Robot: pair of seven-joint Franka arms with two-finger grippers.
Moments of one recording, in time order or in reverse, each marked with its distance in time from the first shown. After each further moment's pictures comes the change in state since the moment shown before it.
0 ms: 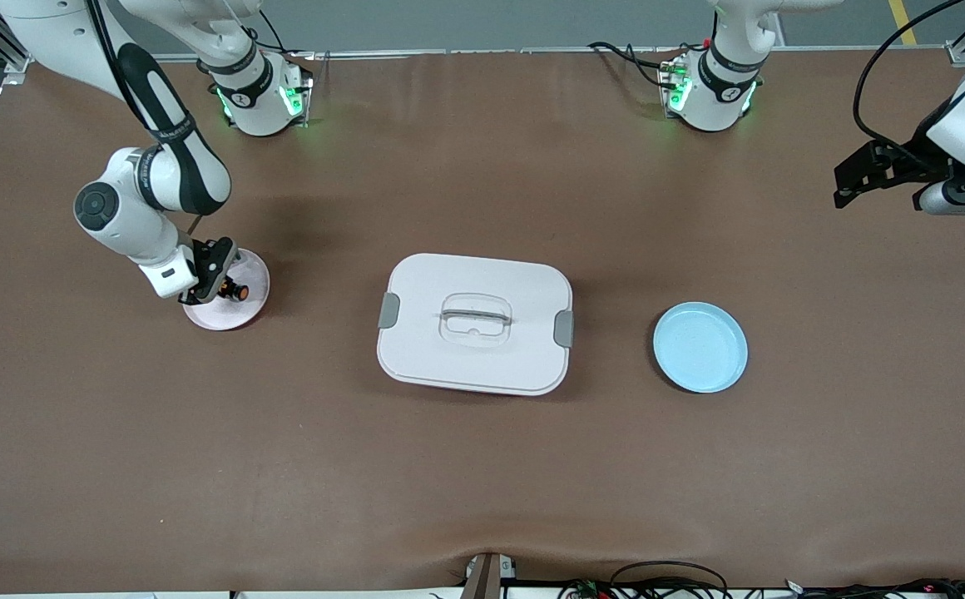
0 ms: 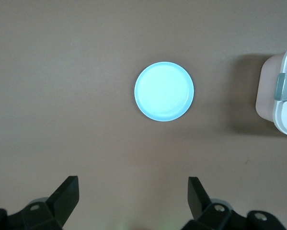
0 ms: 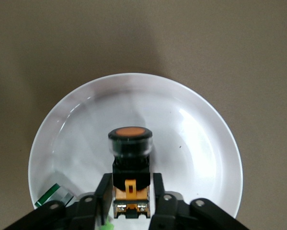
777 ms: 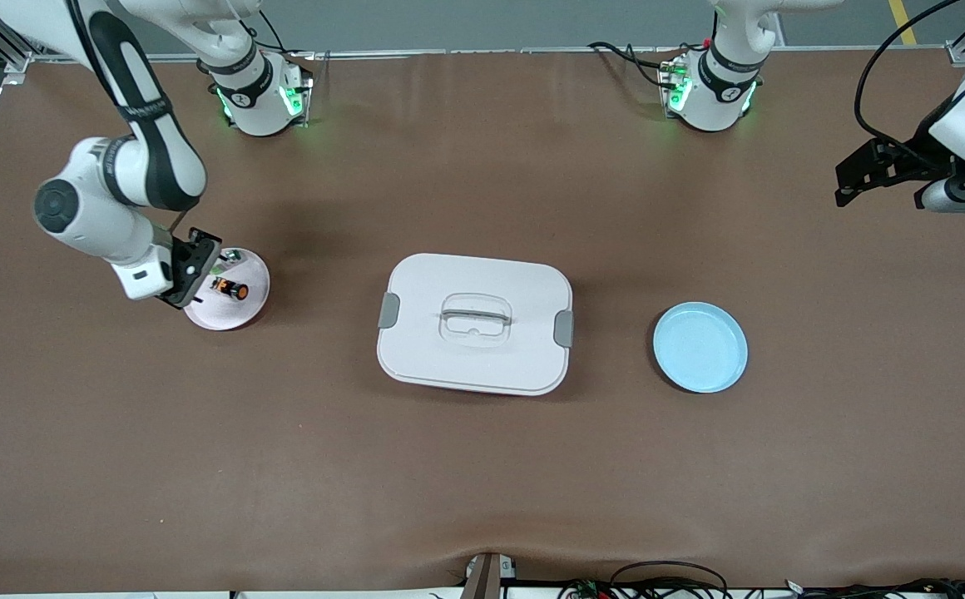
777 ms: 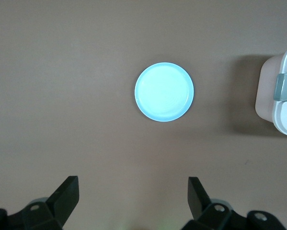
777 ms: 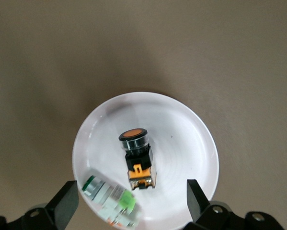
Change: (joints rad) left arm 0.000 -0.006 0.000 0.000 0.000 0.000 0.000; right arm -0.001 -0.137 -0.007 0.143 0.015 -0.379 0.244
